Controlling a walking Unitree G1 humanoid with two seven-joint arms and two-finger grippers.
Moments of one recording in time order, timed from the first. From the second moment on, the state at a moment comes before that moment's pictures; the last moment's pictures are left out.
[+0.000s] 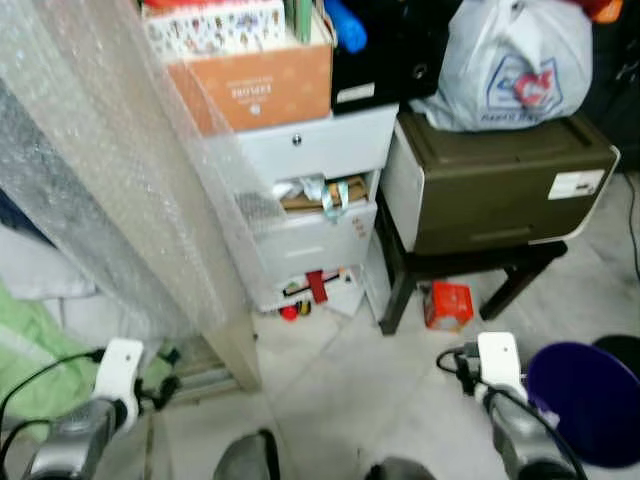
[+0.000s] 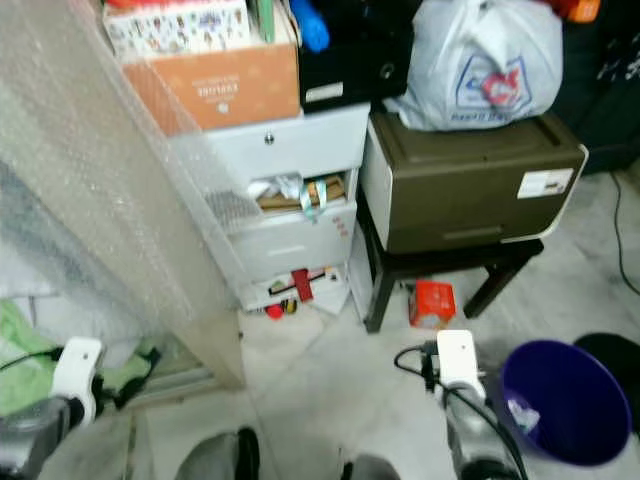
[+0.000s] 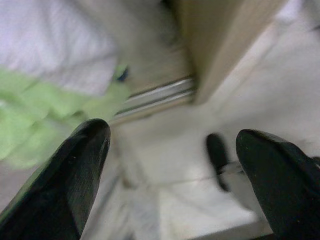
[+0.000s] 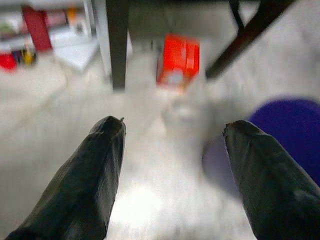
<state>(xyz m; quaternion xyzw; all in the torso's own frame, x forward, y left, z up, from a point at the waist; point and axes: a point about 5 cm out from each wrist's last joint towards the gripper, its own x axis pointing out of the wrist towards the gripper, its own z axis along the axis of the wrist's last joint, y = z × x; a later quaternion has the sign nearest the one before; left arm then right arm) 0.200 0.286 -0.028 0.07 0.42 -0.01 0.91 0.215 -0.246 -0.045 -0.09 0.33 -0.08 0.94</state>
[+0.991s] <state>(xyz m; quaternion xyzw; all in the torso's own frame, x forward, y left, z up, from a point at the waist) 0.199 0.275 -0.054 0.10 0.44 0.13 0.88 0.191 -0.250 -0.064 -0.06 0.40 -0.09 0.91</state>
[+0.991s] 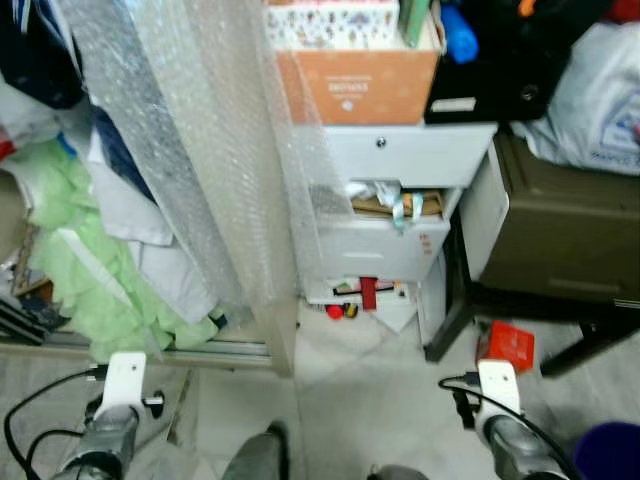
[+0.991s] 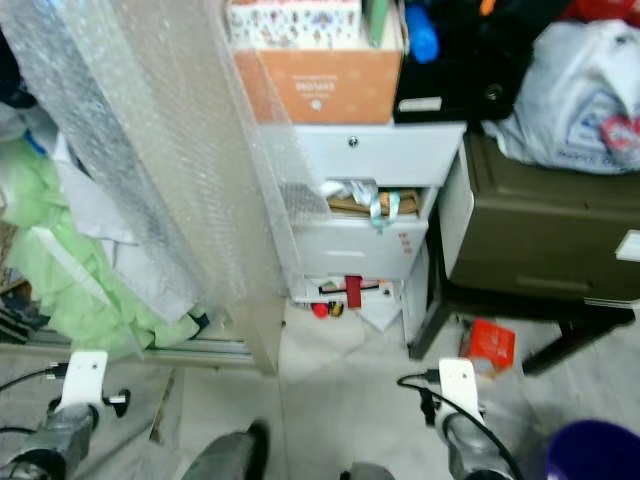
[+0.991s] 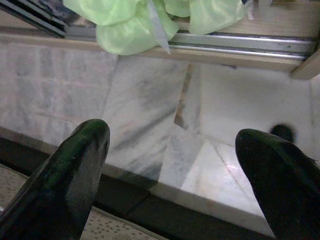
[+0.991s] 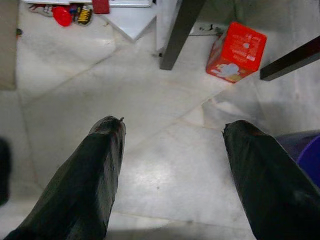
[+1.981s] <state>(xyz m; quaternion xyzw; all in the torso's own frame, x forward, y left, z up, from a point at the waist) 0.201 0.268 -0.056 0.08 0.44 0.12 0.89 0.189 -0.240 -0.068 -0.05 0.41 -0.08 0.91</state>
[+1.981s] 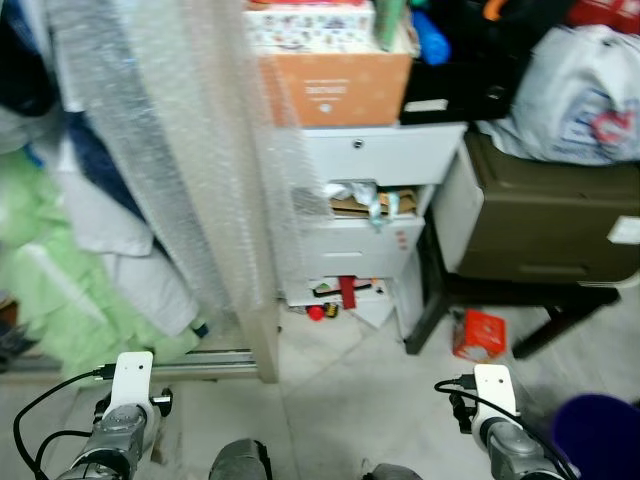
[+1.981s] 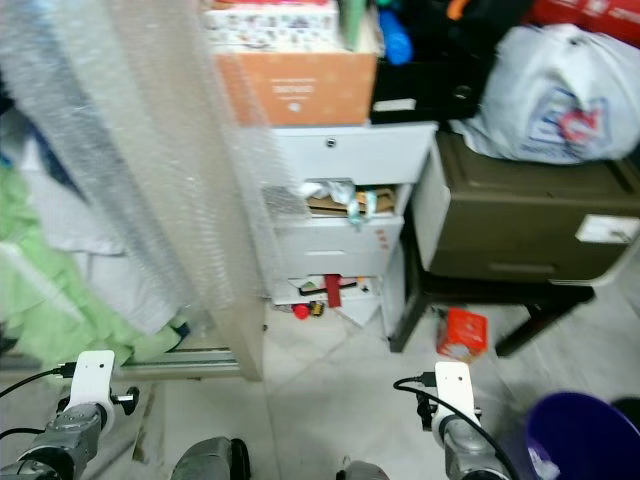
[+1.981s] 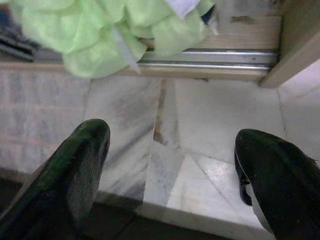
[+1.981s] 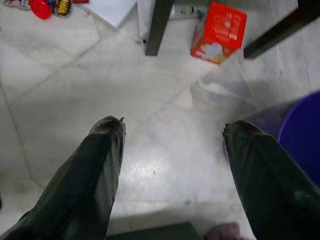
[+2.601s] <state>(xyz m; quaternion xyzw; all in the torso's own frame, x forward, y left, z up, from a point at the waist) 0.201 0.264 -0.057 0.09 0.44 0.11 0.89 0.191 -0.221 -0.072 -0.06 0.41 -0.07 0.91</state>
